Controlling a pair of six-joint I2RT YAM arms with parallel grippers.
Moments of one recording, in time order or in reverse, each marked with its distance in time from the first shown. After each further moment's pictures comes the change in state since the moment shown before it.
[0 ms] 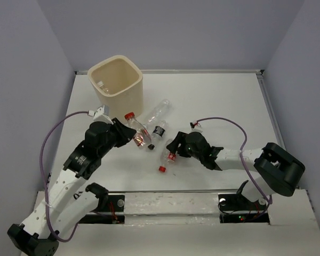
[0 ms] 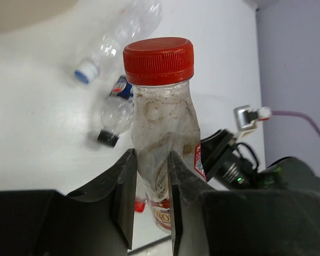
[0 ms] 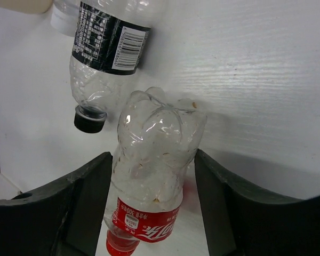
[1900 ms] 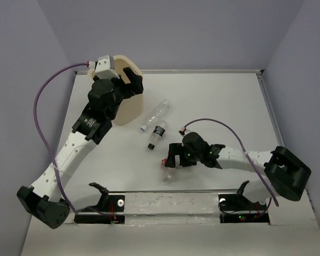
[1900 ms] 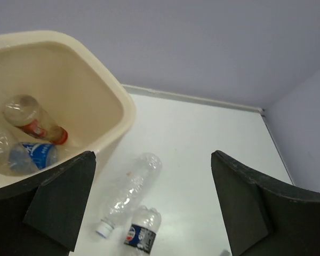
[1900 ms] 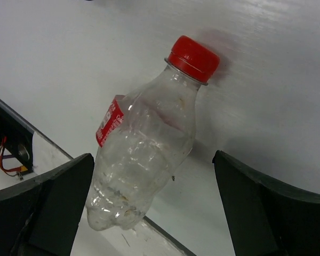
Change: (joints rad) left arm 0.028 0.497 0.600 0.296 -0.322 0.419; right arm 0.042 -0.096 0.097 -0.409 -0.321 -0.198
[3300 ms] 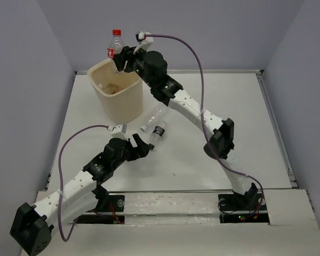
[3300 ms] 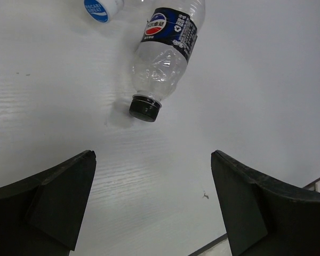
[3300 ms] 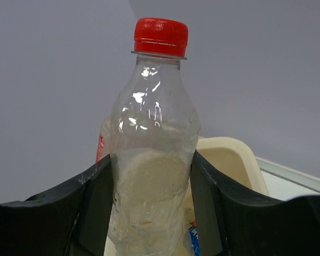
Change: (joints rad) left arm -0.190 -0.451 -0.941 0.056 0.220 -0.353; right arm -0.068 0.891 1.823 0.106 0.271 -0.470
